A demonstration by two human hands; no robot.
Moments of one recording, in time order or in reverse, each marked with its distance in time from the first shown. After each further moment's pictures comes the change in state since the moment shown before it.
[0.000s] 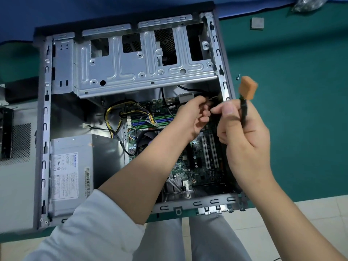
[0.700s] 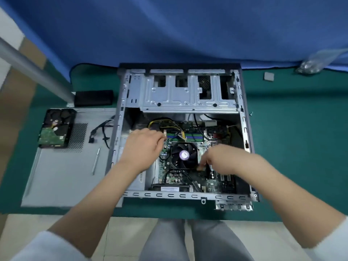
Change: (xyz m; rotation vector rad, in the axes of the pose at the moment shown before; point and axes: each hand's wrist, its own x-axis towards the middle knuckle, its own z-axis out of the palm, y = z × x) left_hand -0.128 0.038 -0.166 1.826 0.448 0.827; right_hand 0.029 -0.042 0.048 -1.325 -1.211 0.313
